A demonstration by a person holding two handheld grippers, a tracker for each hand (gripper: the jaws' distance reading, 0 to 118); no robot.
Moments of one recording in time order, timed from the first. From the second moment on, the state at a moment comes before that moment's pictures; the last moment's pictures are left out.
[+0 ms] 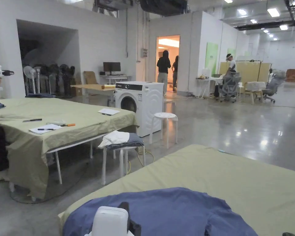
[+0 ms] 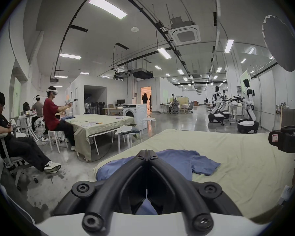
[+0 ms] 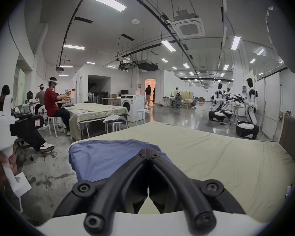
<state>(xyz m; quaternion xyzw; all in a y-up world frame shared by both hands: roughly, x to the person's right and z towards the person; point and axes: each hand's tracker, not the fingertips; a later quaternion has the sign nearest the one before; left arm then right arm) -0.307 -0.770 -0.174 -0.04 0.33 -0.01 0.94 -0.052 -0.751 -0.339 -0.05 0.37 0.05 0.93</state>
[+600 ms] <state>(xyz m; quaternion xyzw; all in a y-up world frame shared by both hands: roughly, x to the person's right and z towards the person) -0.406 -0.816 -0.477 -0.24 0.18 -0.02 0.95 -0.025 -0.807 -0.452 -0.16 0.32 0.08 0.93</state>
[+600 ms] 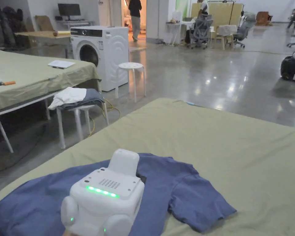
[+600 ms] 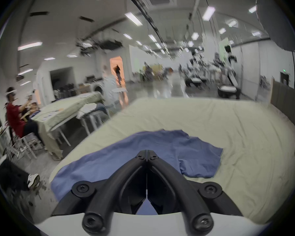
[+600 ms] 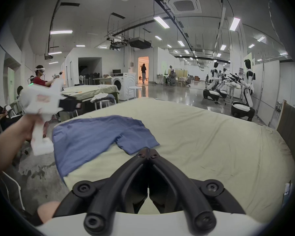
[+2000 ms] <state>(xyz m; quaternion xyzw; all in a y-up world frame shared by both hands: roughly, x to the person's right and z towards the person) -0.245 -0.741 -0.625 -0.35 -0.04 -0.01 0.94 0.118 -0.781 -0.416 -0.16 0.24 0.08 0.96</state>
